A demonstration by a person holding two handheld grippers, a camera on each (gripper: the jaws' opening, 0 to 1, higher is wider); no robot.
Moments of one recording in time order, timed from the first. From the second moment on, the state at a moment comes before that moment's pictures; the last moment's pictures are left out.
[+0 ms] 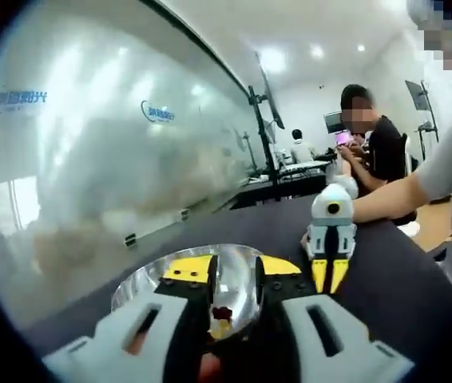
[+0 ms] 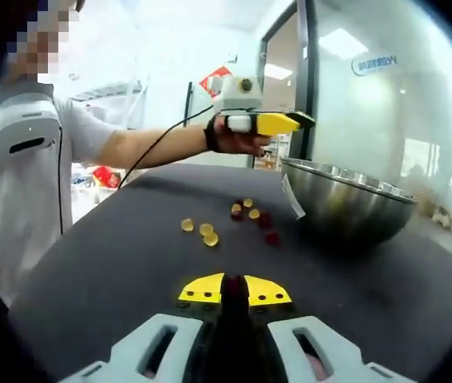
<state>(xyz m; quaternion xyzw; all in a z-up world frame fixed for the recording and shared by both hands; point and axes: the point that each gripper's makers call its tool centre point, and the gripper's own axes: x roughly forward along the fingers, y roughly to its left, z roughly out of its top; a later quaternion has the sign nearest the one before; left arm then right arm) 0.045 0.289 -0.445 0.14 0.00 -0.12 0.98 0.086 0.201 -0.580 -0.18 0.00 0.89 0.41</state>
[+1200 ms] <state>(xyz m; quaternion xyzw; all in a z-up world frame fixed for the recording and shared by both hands) -0.034 0.244 -0.576 0.13 0.14 -0.22 0.96 0.144 0.338 -0.449 -0.11 -0.07 0.80 0.59</state>
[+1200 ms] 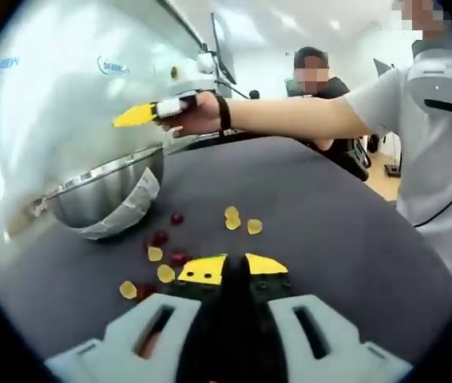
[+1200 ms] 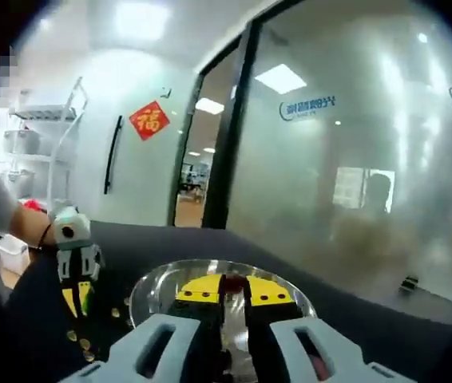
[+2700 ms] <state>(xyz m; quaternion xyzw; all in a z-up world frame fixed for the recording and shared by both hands) -0.009 0.222 -0.574 0.12 0.14 -0.21 0.96 0.036 0.223 -0.583 -0.18 0.03 0.92 0.35</state>
